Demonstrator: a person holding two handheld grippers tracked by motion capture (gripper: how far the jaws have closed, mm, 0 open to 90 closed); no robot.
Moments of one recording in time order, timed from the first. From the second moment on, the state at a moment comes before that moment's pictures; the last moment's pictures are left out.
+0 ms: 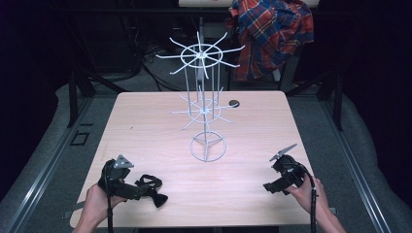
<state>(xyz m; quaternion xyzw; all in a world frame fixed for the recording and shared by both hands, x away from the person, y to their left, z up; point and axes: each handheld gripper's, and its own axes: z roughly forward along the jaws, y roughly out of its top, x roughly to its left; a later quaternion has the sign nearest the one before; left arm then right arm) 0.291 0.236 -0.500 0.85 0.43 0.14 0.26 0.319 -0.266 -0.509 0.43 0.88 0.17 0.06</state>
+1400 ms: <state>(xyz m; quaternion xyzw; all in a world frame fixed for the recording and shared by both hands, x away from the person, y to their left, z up) 0.285 0.221 -0.500 0.88 0.37 0.15 0.27 0.319 -0.266 -0.511 0.43 0.88 0.16 0.06</state>
